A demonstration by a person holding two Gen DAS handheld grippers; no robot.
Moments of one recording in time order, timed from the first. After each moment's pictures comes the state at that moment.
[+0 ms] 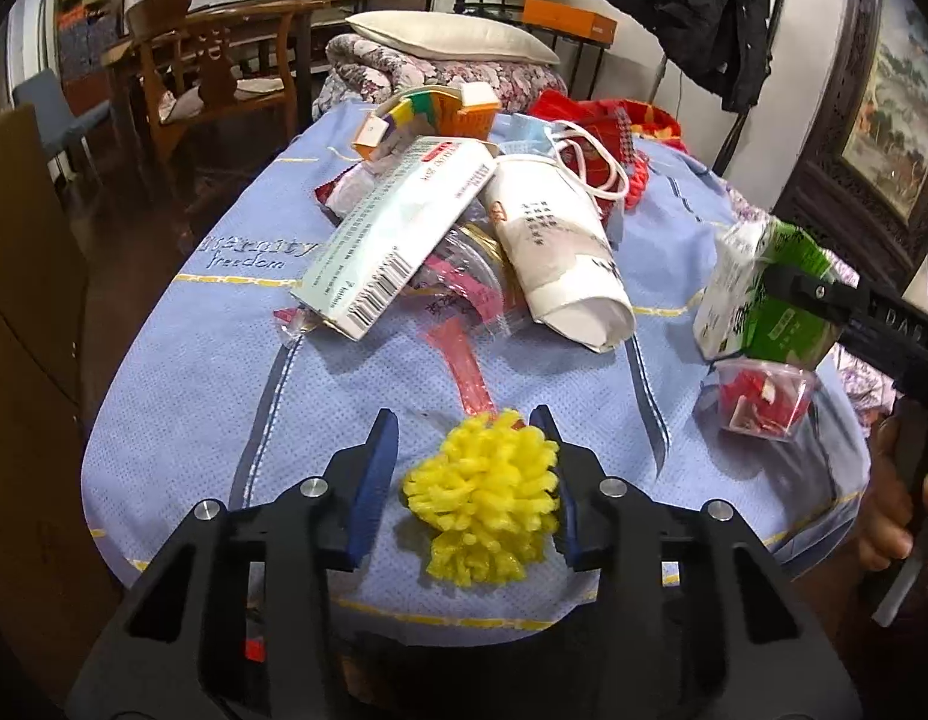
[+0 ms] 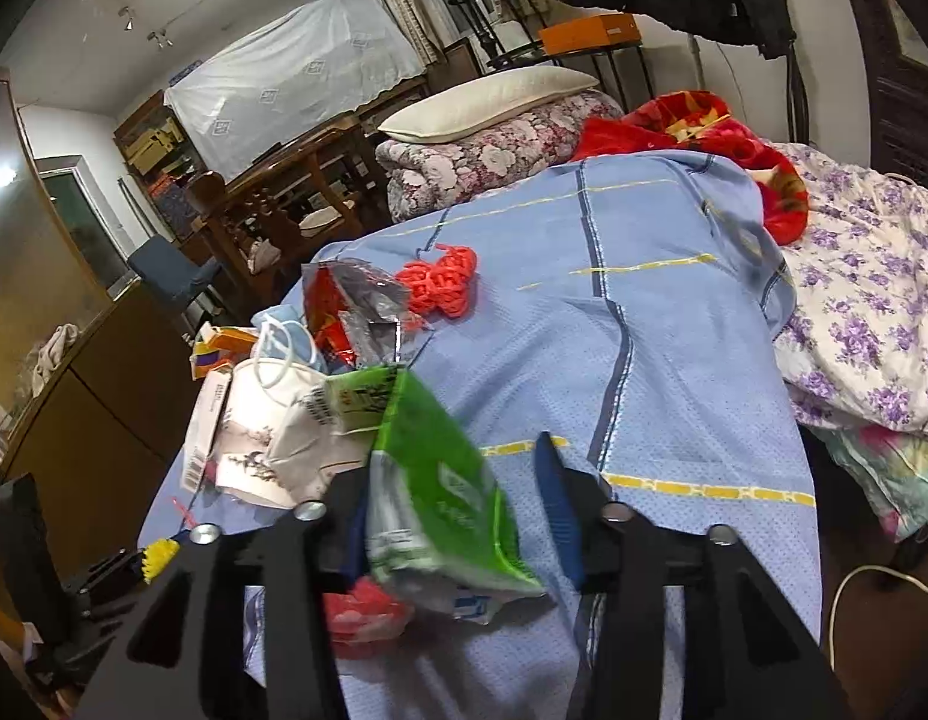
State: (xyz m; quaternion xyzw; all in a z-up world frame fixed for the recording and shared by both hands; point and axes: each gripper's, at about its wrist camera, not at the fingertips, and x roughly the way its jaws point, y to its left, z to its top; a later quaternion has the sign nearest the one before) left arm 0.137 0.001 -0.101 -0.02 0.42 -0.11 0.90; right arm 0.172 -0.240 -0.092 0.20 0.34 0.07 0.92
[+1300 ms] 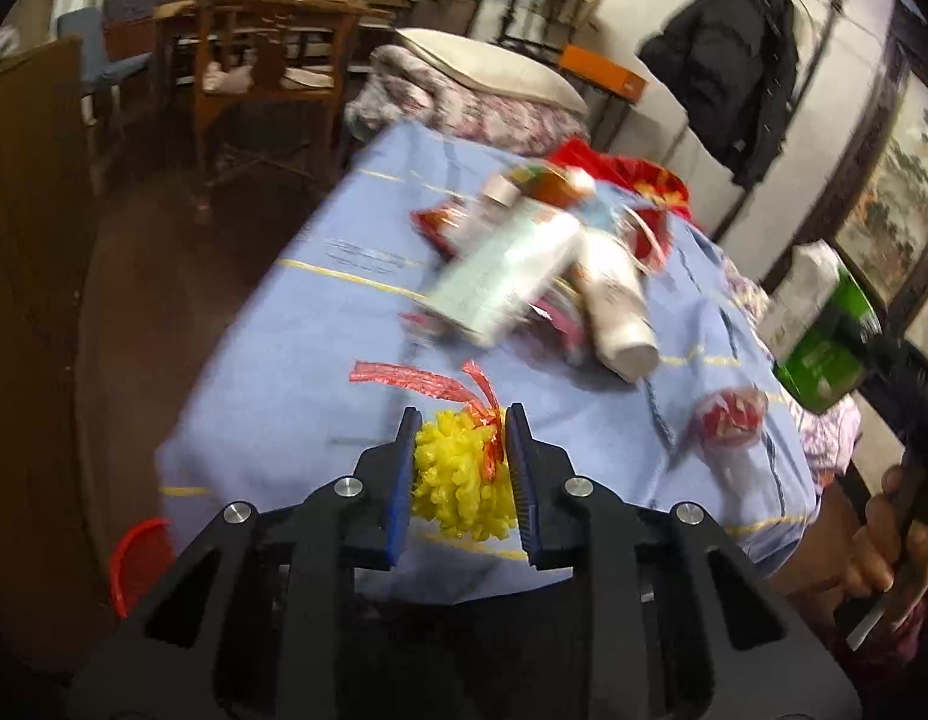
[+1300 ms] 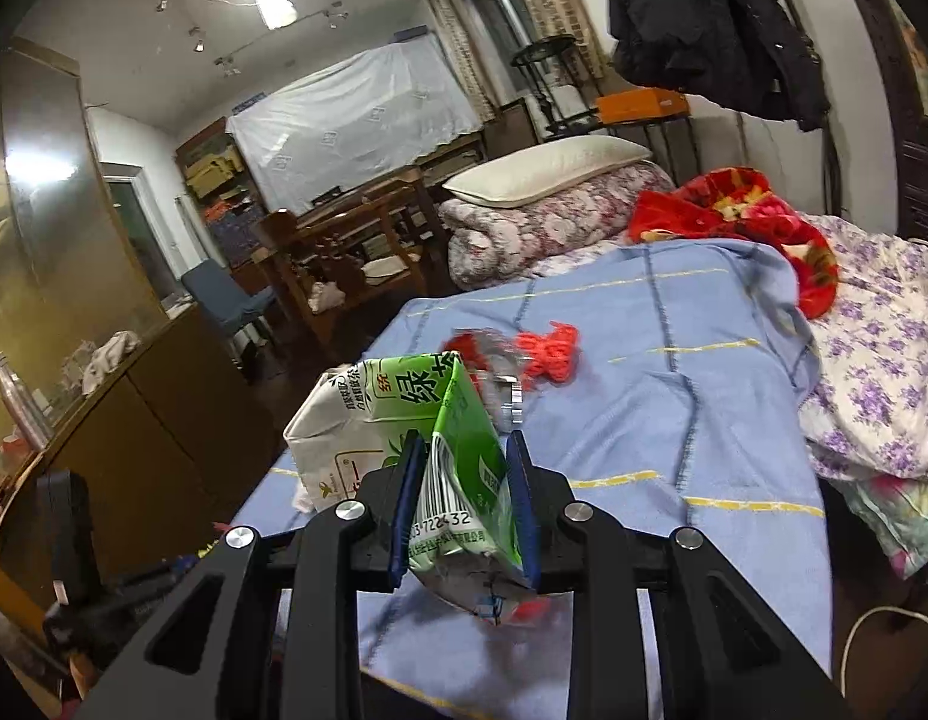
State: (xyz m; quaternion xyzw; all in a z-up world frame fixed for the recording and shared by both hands) left arm 0.103 0.083 -0.069 -0.11 0.39 -0.10 0.91; right arm 0.121 -0.199 -0.029 0.18 0.25 0.13 0.94
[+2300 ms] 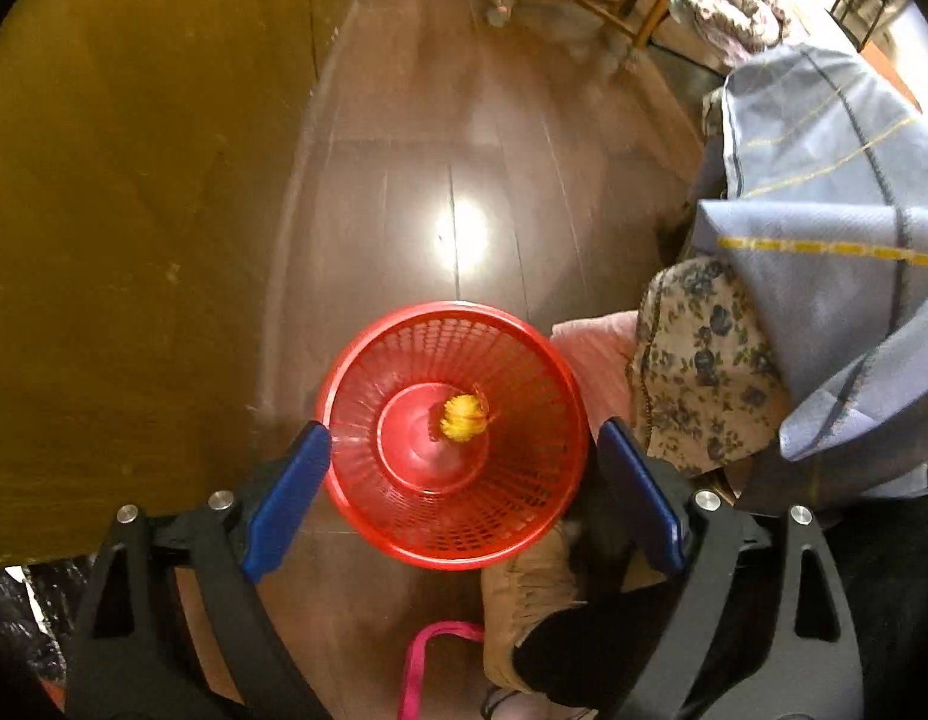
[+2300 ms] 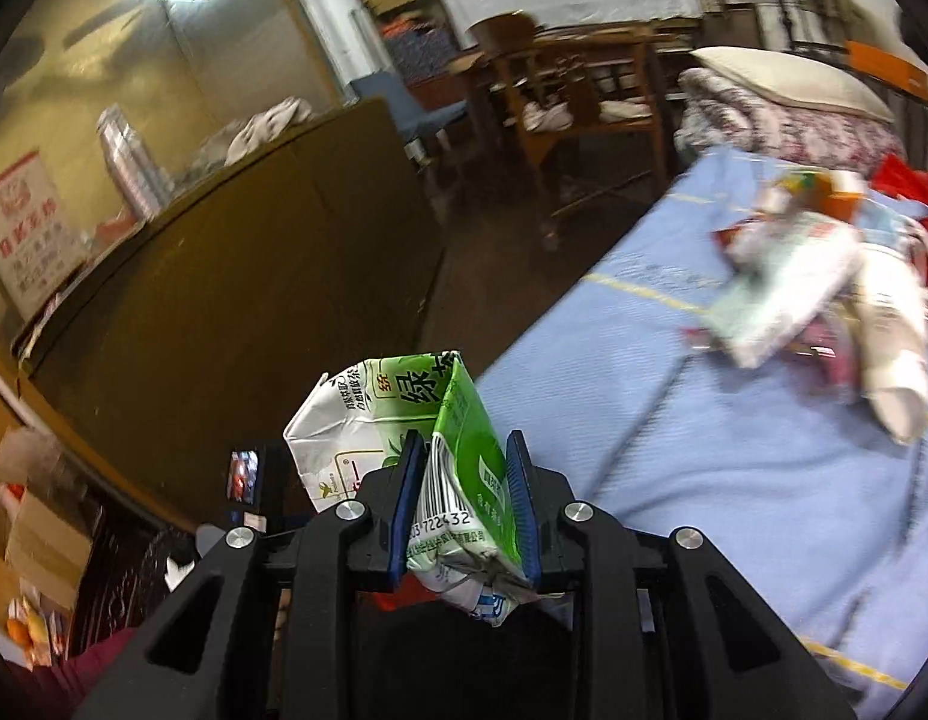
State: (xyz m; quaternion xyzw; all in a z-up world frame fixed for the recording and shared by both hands) left arm 0.040 0.323 -0.264 -0.20 0.55 0.14 0.80; right arm 0.111 0.066 -0.063 0.04 0.38 0.35 0.86
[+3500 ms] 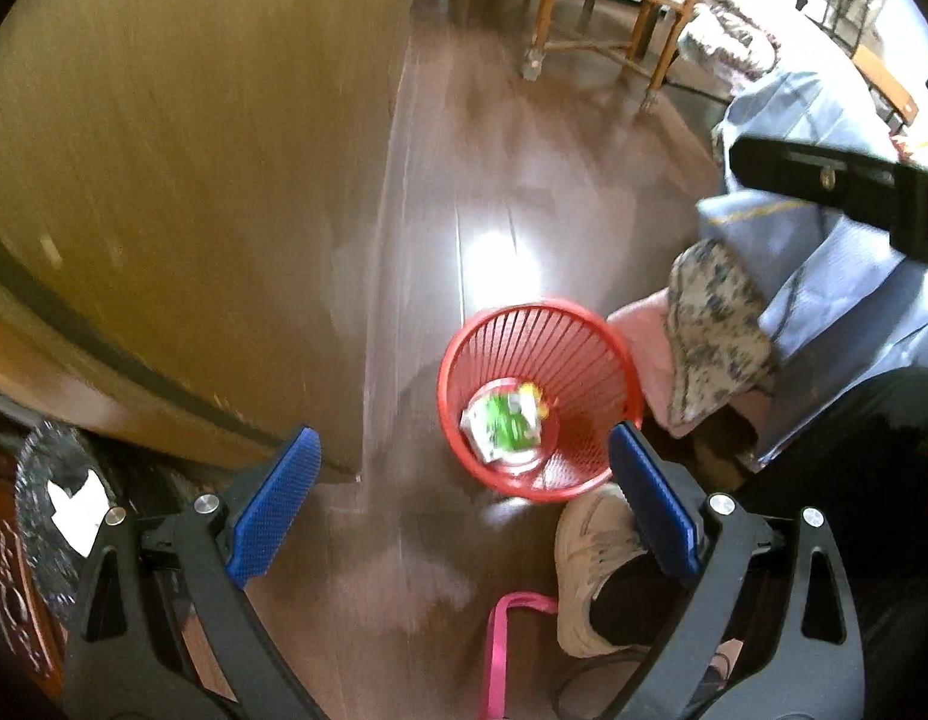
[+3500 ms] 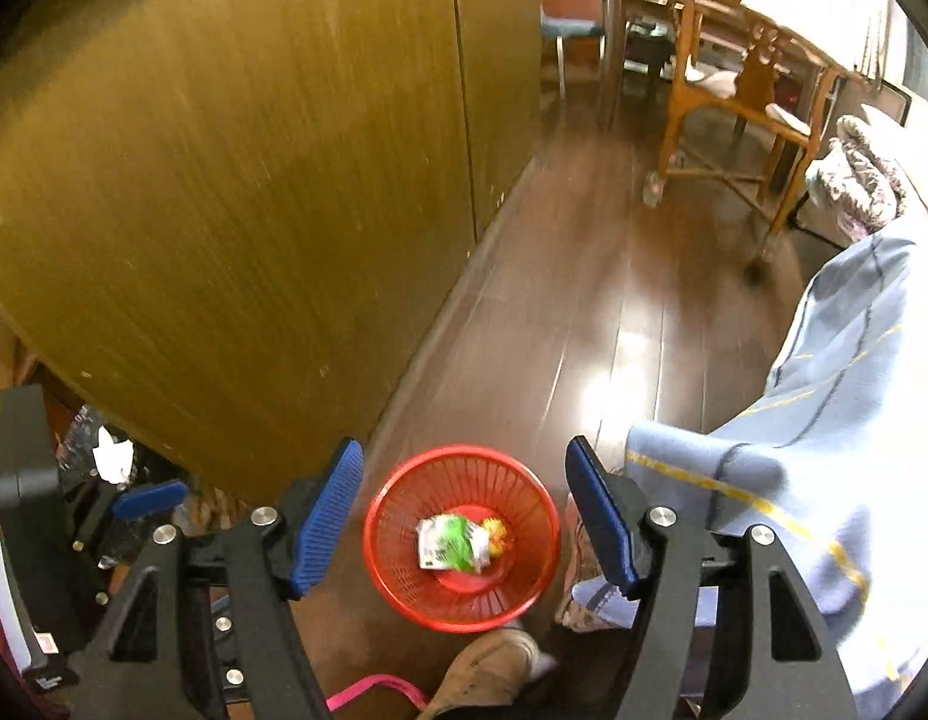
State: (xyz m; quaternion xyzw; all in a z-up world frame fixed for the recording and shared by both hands) left arm -0.063 0.329 -0.201 -0.14 0.50 0.18 0.84; right arm 0.089 0.265 -0.117 -0.15 0.40 0.39 0.81
